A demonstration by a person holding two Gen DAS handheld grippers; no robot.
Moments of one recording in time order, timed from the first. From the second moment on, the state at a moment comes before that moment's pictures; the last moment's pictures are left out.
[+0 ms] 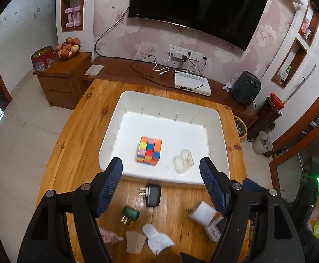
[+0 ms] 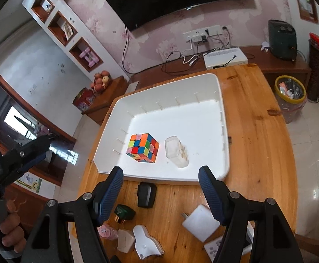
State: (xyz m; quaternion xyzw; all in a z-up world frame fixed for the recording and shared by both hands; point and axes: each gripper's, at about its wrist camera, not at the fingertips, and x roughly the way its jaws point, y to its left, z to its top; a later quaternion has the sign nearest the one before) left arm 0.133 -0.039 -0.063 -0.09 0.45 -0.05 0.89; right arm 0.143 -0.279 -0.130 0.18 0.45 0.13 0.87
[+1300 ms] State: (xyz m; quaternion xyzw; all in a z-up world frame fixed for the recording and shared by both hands) left arm 0.049 -0.005 -0.081 -0.04 0.50 -0.18 0.85; right arm -0.018 -0.264 -0.122 0.15 0.41 -0.07 0.89
